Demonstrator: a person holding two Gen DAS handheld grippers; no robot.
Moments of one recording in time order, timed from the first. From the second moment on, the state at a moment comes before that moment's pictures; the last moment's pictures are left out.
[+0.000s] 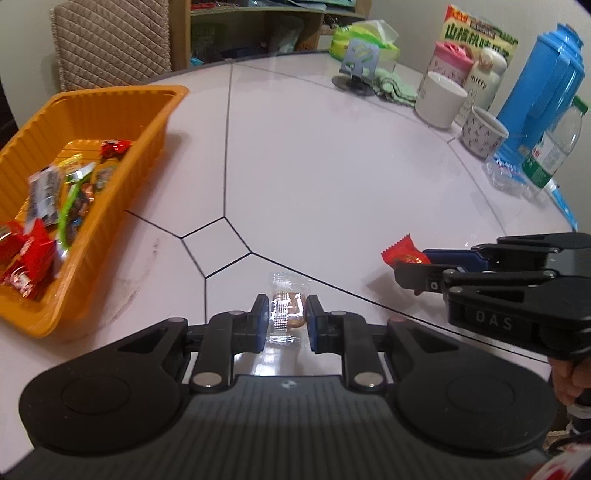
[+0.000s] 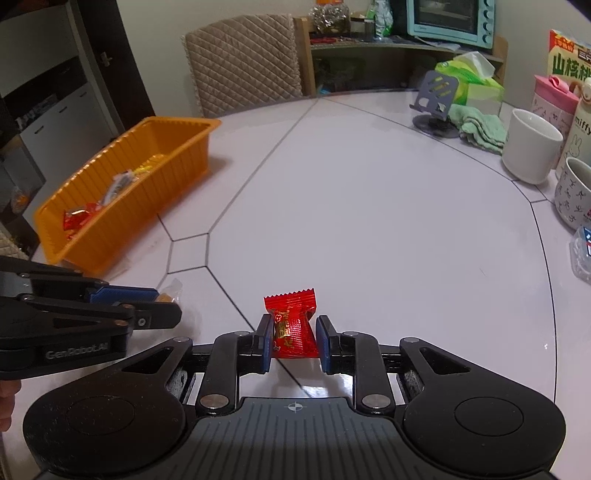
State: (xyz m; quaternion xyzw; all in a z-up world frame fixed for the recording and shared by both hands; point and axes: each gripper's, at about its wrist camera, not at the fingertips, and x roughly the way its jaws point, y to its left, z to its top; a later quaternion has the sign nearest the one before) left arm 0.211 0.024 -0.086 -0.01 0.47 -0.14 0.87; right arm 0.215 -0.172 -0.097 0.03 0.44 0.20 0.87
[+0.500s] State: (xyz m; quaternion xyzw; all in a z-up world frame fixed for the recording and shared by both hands) left arm 0.152 0.084 -0.051 -0.04 0.46 -0.07 0.89; right arm 0.191 -0.136 -0.066 0.02 0.43 0.27 0.86
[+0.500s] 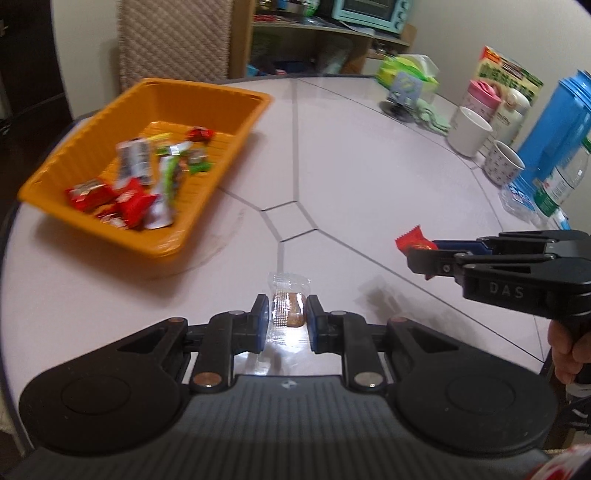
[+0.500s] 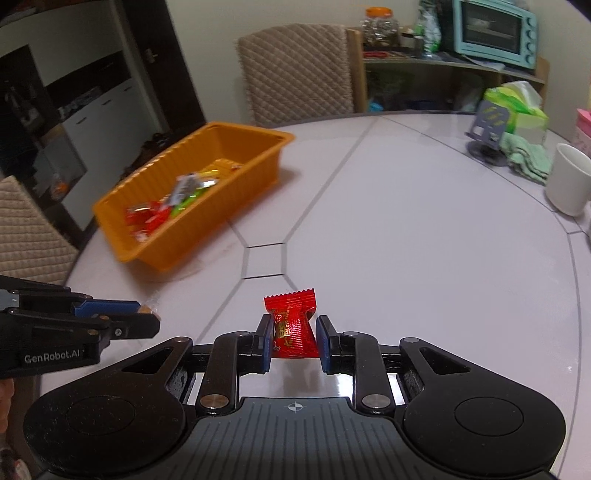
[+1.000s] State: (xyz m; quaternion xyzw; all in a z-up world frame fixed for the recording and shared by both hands) left arm 0.141 0.164 -0.005 -0.07 0.41 0.03 0.91; right arm 0.198 -0.066 -0.037 0.03 0.40 0.36 0.84
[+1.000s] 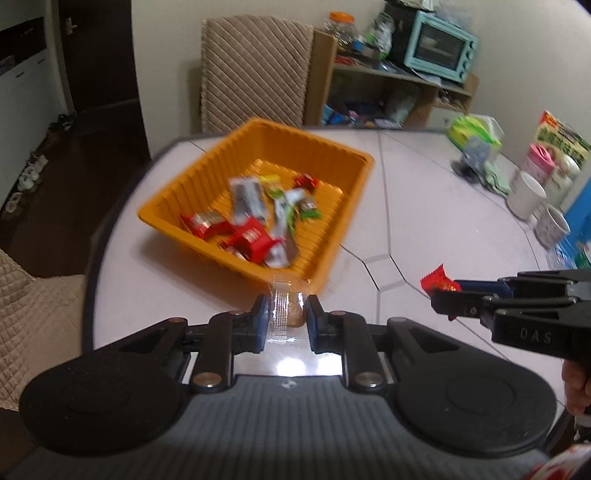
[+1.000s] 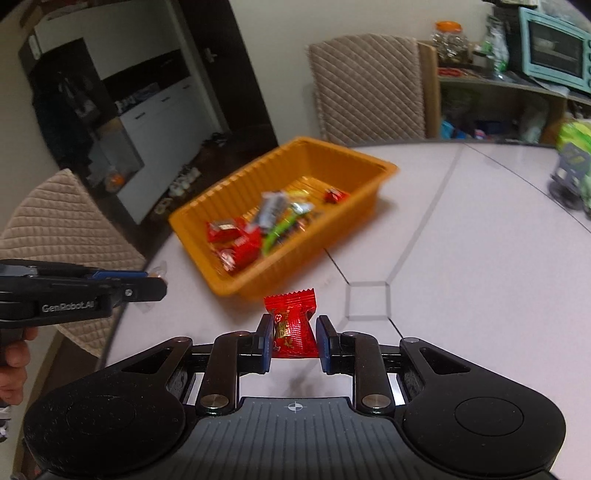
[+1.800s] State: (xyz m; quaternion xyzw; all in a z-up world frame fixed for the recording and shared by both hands) left arm 0.276 0.198 0.002 -0.05 0.39 0.02 0.92; right arm 0.323 0.020 -0.025 0.01 0.37 0.33 0.87
